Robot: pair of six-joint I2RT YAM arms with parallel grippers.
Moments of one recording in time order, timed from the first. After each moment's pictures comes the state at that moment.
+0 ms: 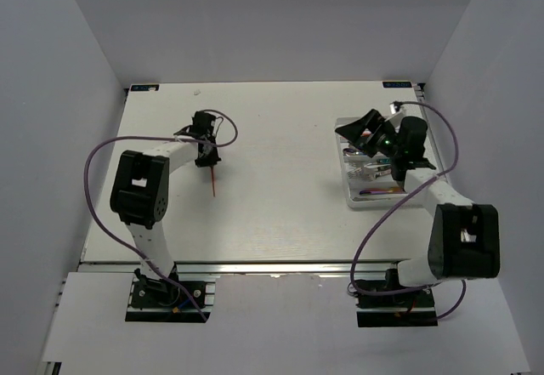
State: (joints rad) left arm -0.22 1.95 1.28 -0.38 -0.21 -0.34; right arm 0.01 1.37 0.79 0.32 -0.60 0.77
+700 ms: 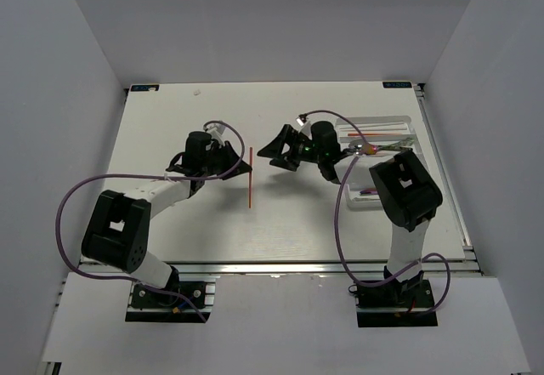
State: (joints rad) left arm -0.32 1.52 0.78 0.15 0.42 -0.64; right arm 0.53 1.91 1.02 0.54 -0.59 0.99
